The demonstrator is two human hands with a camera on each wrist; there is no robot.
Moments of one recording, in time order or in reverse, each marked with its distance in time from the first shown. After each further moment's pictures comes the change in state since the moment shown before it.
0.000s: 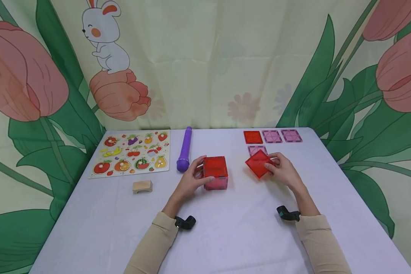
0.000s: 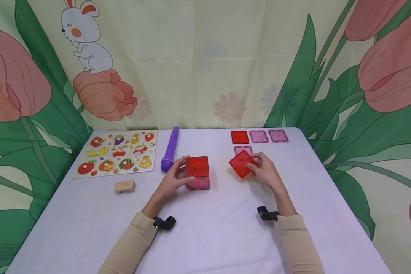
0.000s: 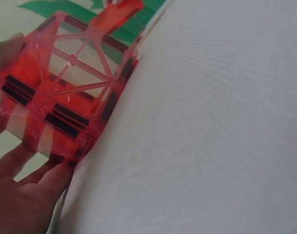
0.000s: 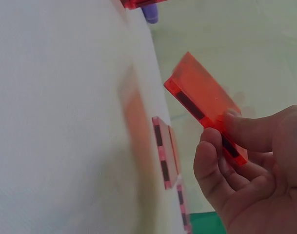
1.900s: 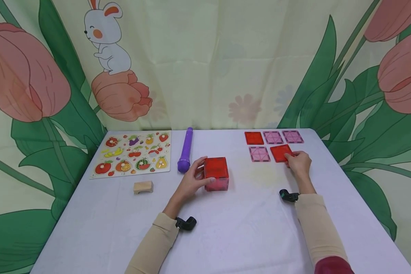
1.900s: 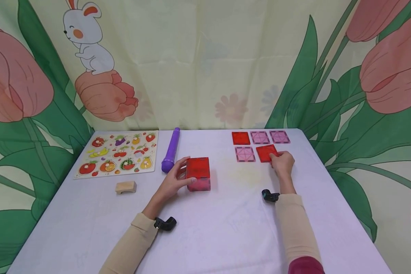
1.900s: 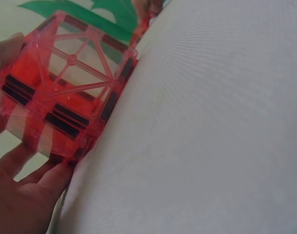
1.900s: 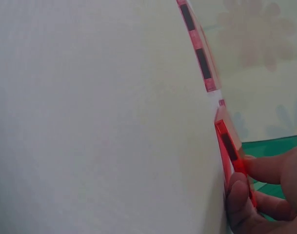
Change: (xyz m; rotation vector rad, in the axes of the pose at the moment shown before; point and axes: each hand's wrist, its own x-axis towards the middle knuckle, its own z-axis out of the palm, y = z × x) left_hand 0.000 0.003 0.001 -0.007 -0.005 -0.006; right_hand 0.059 0.047 -0.028 0.094 0.415 0.392
